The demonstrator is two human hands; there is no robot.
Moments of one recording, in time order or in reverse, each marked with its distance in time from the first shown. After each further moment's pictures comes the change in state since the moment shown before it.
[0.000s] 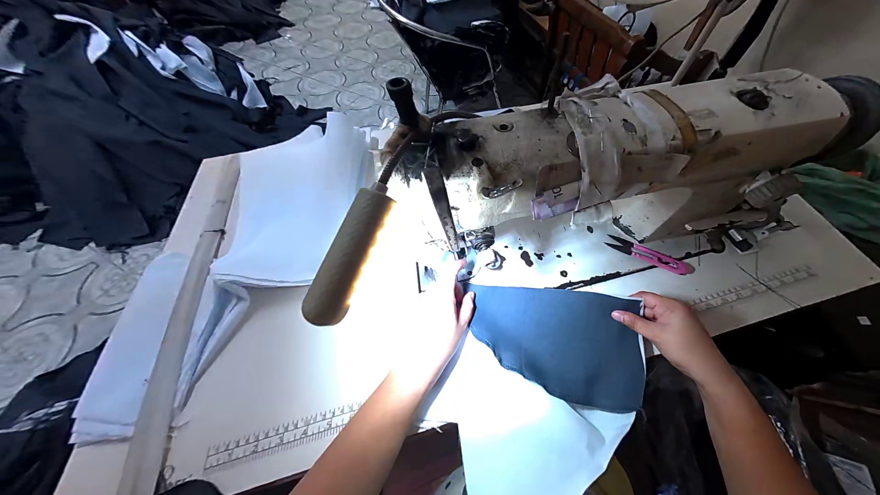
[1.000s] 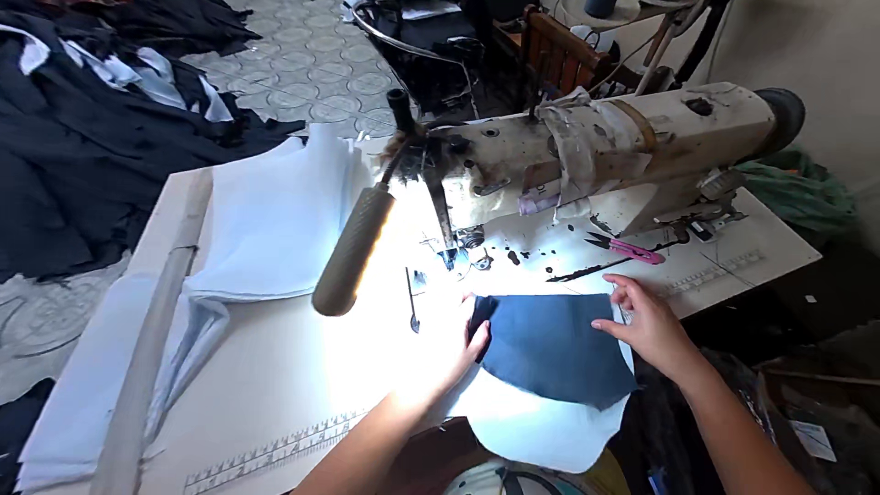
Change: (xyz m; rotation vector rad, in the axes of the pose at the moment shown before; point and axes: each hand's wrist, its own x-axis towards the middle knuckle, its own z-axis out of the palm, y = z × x) left_hand -0.021 0.013 0.003 -0.162 -0.236 0.043; right_hand -0.013 0.004 0.004 -0.435 0.101 -0.195
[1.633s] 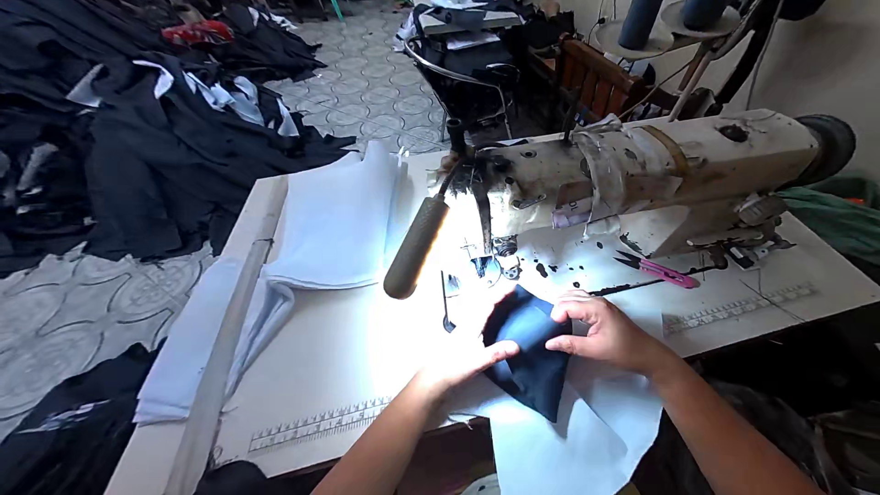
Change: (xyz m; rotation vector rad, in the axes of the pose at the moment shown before) left_hand -0.002 -0.009 -0.022 -0.504 -0.073 0.201; right_hand 0.042 -0.079 0.028 0.488 -0.249 -0.695
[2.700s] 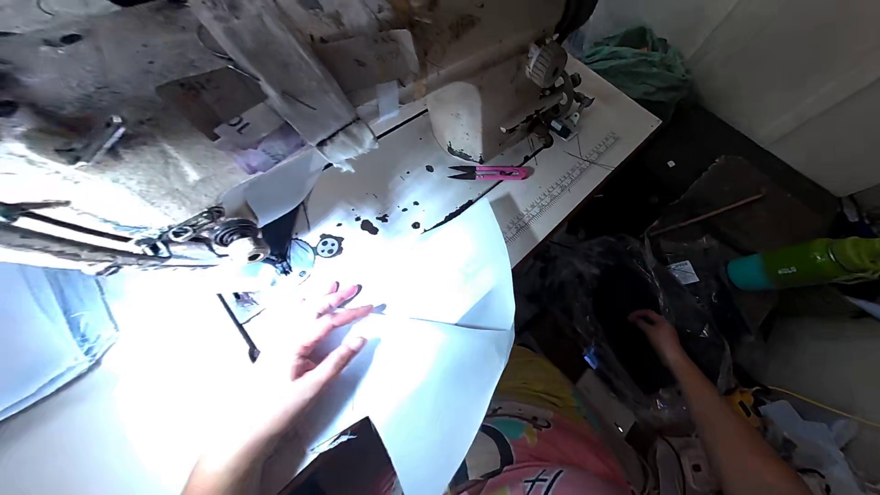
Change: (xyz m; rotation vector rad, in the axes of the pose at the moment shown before) left_hand -0.003 -0.023 -0.006 0.219 -0.203 -0.021; right_hand -0.428 0.046 0.020 -0.065 0.846 1.546
